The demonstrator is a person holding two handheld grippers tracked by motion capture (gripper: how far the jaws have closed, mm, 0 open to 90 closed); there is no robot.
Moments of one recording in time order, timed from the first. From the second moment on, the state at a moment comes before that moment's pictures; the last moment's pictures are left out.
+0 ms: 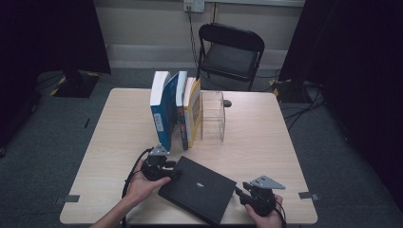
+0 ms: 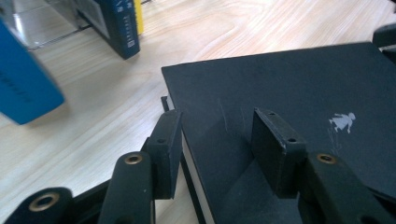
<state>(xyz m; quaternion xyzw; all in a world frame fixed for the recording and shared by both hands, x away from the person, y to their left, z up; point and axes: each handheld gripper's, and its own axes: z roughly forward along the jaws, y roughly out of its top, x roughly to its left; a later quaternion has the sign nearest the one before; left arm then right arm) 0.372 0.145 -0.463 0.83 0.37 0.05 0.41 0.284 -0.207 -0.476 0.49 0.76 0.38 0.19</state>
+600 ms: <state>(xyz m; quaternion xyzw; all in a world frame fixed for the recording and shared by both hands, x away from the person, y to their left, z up) 0.356 0.177 -0.461 0.82 0.40 0.05 0.40 0.341 -0.181 -0.480 0.48 0.76 0.39 0.21</state>
